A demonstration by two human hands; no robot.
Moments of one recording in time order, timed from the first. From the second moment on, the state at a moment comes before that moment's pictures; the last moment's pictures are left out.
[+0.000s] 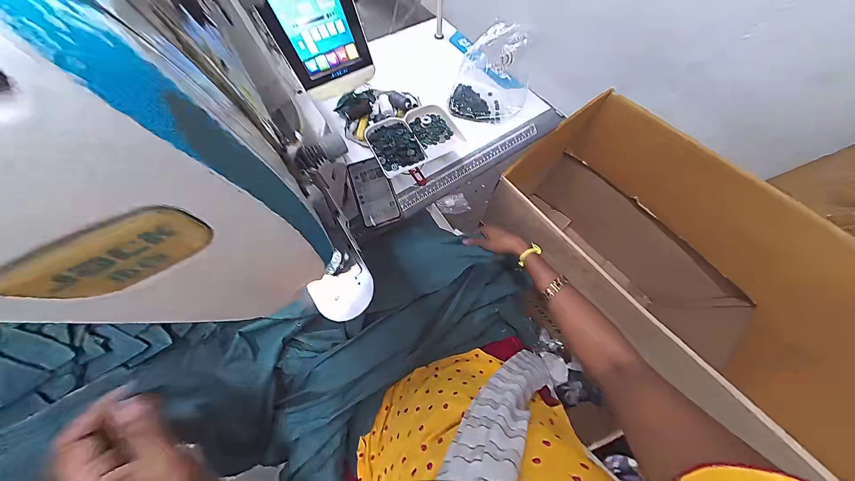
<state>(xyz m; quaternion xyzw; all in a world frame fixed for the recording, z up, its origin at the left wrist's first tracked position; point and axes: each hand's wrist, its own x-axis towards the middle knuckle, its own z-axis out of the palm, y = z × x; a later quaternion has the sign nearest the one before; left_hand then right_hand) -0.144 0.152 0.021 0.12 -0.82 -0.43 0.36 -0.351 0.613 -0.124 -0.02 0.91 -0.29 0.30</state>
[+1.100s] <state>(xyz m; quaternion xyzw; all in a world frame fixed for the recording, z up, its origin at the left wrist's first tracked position) -0.129 0.262 0.026 -0.10 -0.78 -0.60 0.16 -0.219 0.429 0.072 -0.47 0.68 -0.53 -0.17</state>
